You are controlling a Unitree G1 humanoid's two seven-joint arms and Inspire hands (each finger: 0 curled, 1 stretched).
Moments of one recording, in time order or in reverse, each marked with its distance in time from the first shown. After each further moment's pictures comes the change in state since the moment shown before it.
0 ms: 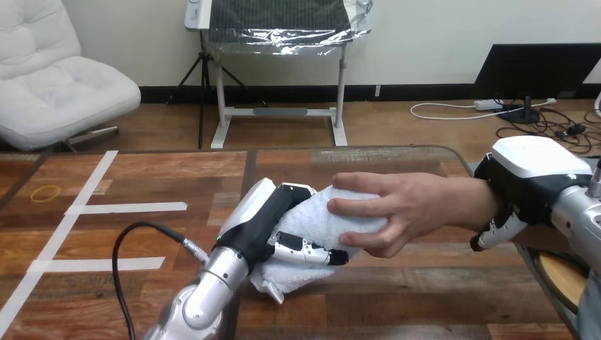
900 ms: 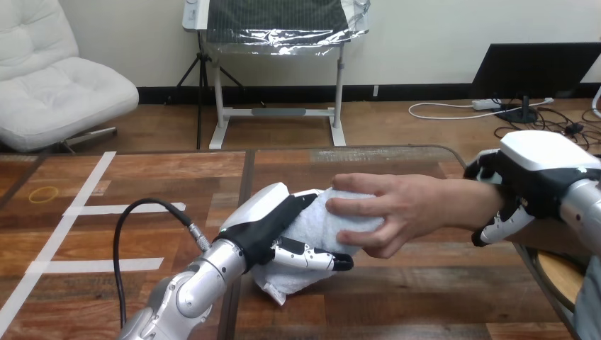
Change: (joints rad) left arm -0.027 0.078 -0.050 -0.056 0.095 0.029 -0.123; right arm 0.000 -0.003 -0.048 -0.027 0.013 0.009 0.042
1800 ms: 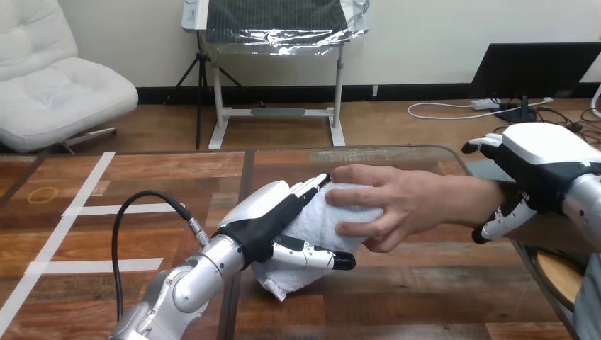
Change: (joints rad) left arm -0.010 0.019 -0.006 -0.007 0.000 -0.007 -0.015; right arm 0.003 0.000 -0.022 -0.025 0.001 -0.005 0.000
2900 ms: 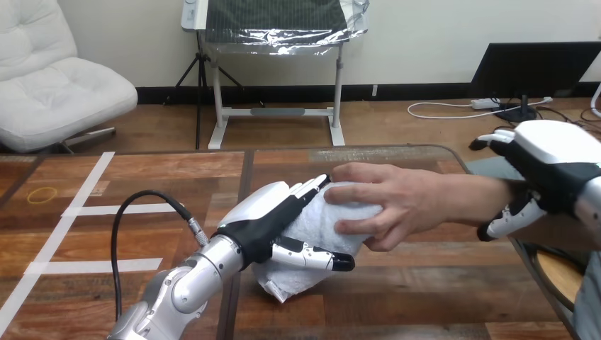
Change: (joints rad) left arm 0.000 0.009 -0.004 -0.001 0.012 -0.008 0.003; right arm 0.072 0.000 -0.071 -0.111 0.024 0.040 0.019
